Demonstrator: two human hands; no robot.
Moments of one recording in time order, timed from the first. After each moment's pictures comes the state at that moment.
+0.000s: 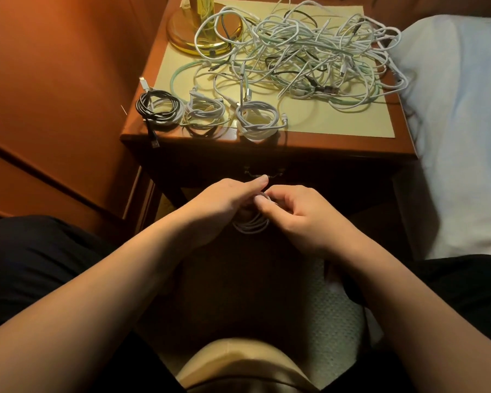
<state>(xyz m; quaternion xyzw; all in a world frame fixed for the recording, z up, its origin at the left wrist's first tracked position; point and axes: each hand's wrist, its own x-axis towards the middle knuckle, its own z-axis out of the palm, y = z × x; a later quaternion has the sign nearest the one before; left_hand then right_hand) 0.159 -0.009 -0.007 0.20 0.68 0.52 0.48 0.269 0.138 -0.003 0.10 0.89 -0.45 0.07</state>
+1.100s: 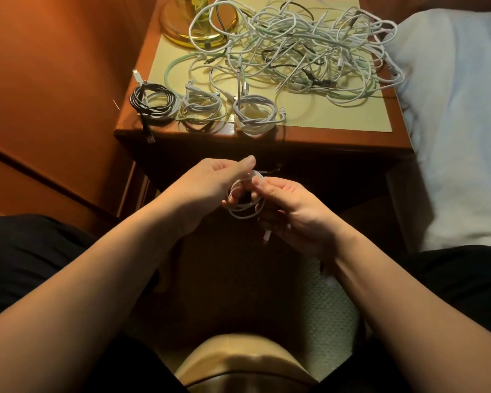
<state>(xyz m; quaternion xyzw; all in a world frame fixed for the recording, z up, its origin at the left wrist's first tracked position) 0.143 -0.019 0.012 0.18 0.73 0.52 0.41 0.256 0.125 -0.029 0.15 0.56 -0.81 0.09</state>
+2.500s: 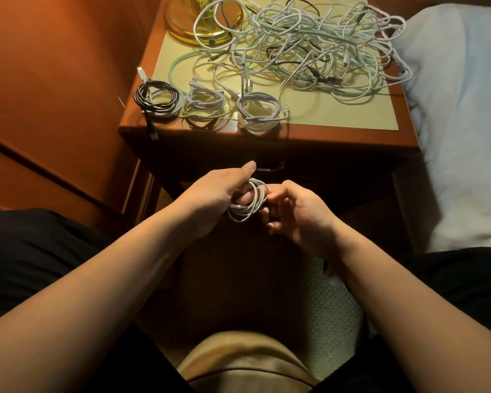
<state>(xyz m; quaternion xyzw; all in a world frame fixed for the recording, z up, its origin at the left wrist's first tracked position) 0.152 -0.013 -0.015 0.13 0.69 0.56 0.45 0.256 0.128 -0.031 0.21 0.56 -0.79 0.14</state>
